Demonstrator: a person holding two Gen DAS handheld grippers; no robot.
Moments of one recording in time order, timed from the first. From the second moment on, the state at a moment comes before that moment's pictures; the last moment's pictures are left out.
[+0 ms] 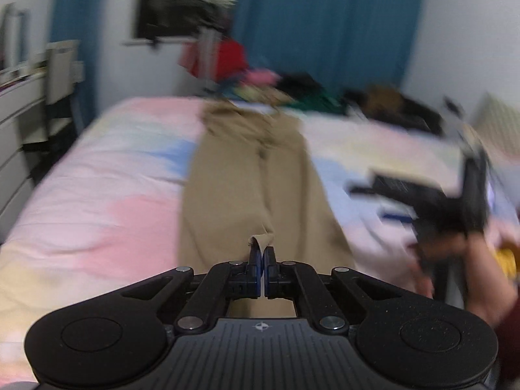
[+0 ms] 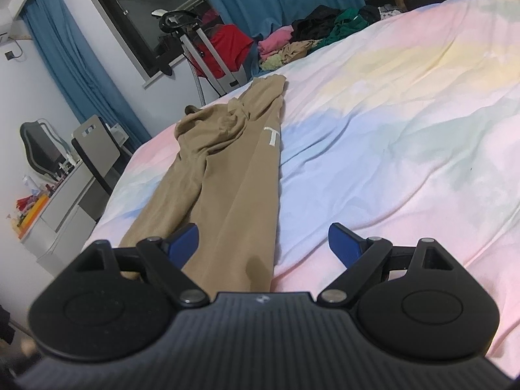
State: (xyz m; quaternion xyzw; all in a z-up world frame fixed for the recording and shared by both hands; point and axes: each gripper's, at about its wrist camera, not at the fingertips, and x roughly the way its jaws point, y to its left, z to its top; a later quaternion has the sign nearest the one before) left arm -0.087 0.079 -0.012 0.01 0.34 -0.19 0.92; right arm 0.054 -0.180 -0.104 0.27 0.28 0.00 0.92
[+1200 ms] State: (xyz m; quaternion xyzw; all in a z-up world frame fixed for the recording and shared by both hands) left arm 0.038 0.152 -0.094 -0.24 0.53 -0.11 0.81; right arm 0.014 -0.170 -0.155 0.45 0.47 0.16 0.74
